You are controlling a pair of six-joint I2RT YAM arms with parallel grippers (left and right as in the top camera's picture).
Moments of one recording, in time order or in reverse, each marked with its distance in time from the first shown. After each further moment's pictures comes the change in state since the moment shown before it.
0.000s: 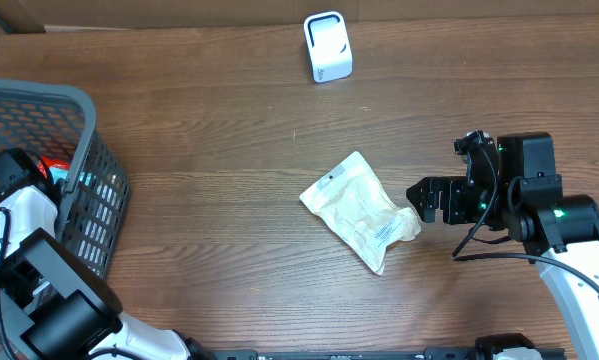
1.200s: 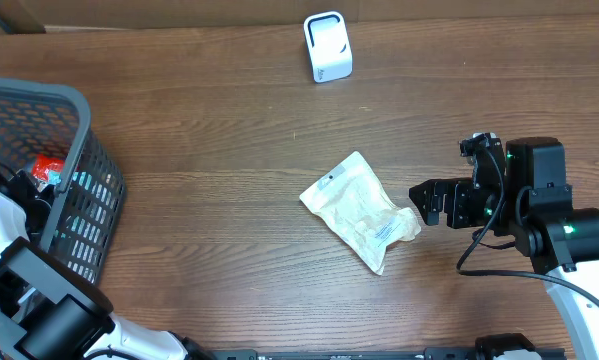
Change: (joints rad) left arm 0.114 0.017 0.111 -0.162 0.163 0.383; right arm 0.000 -0.070 0.000 0.001 0.000 0.000
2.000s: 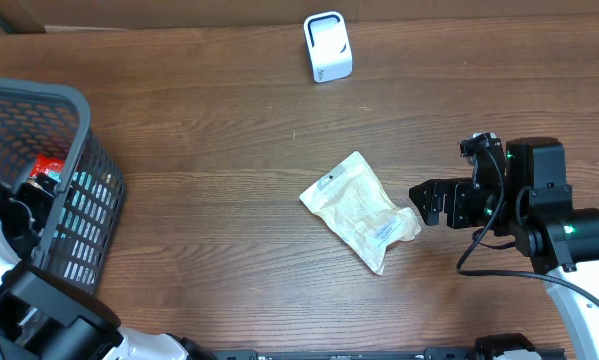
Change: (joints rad) left arm 0.067 -0.092 0.079 -0.198 0.154 -0.122; right arm 0.000 0.000 0.000 -0.001 0.000 0.000
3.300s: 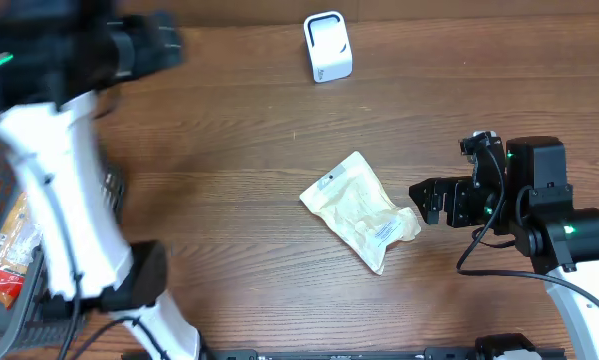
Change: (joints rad) left arm -0.766 0.188 1.370 -0.704 -0.184 -0.158; right arm 0.000 0.000 0.000 0.014 0.000 0.000
